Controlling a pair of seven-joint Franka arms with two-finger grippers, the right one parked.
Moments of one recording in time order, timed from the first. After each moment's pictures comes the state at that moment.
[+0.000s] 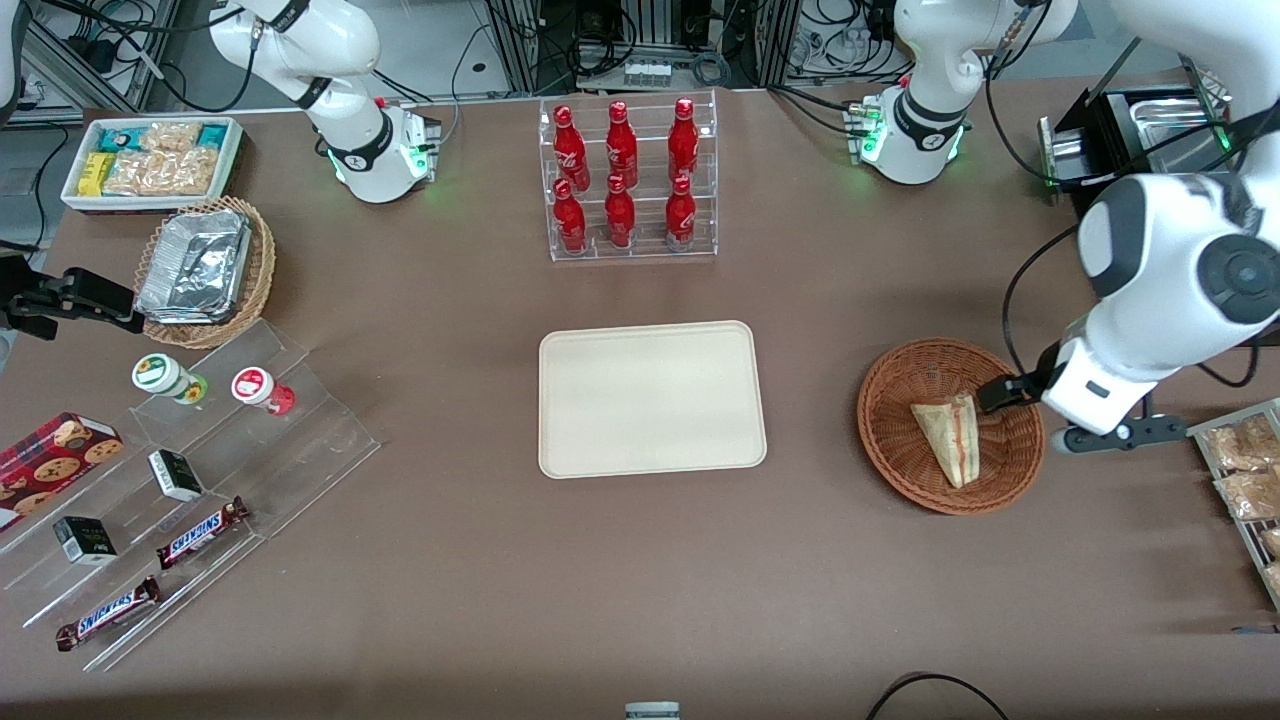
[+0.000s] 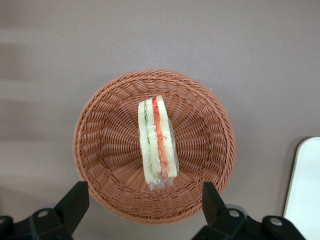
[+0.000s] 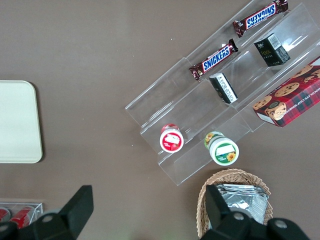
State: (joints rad) arm -0.05 0.20 -0.03 -1.88 0.02 2.07 -0.22
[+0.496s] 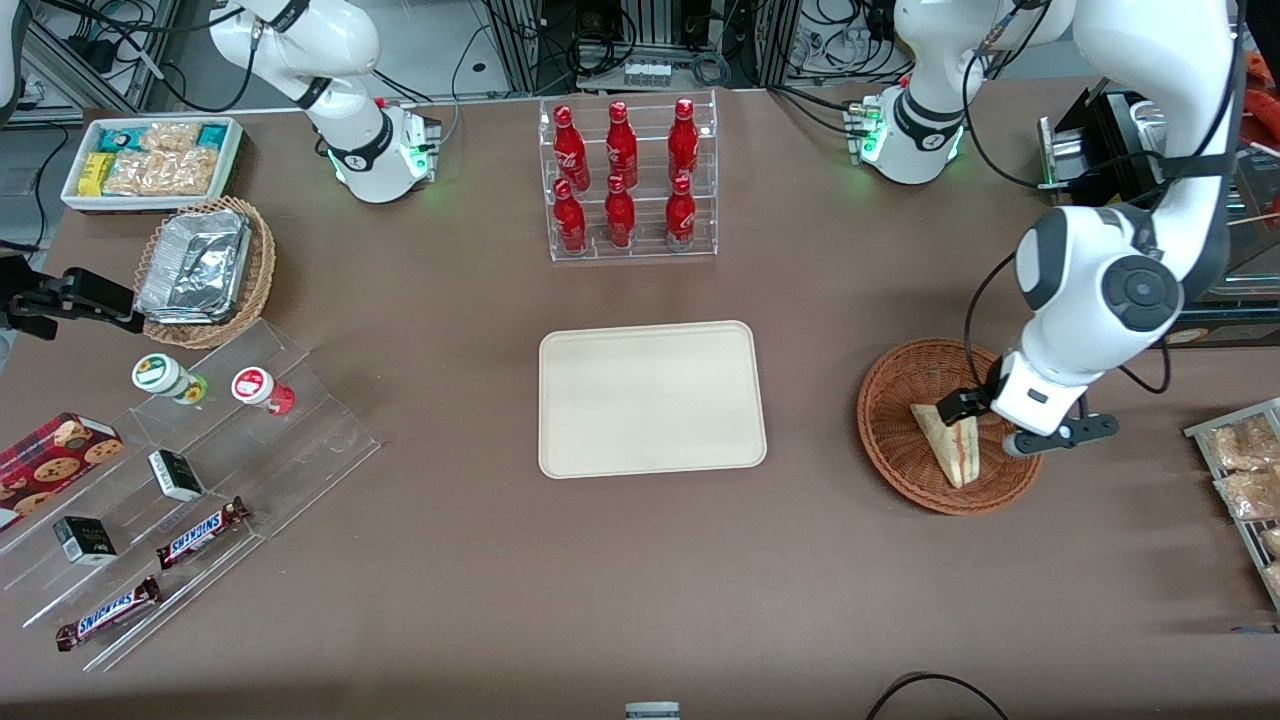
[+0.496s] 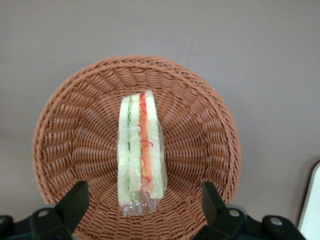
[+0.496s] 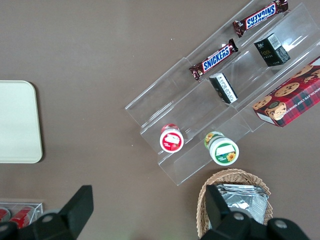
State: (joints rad) arm -0.07 0.21 -0.03 -2.08 0.02 2.32 -0.33
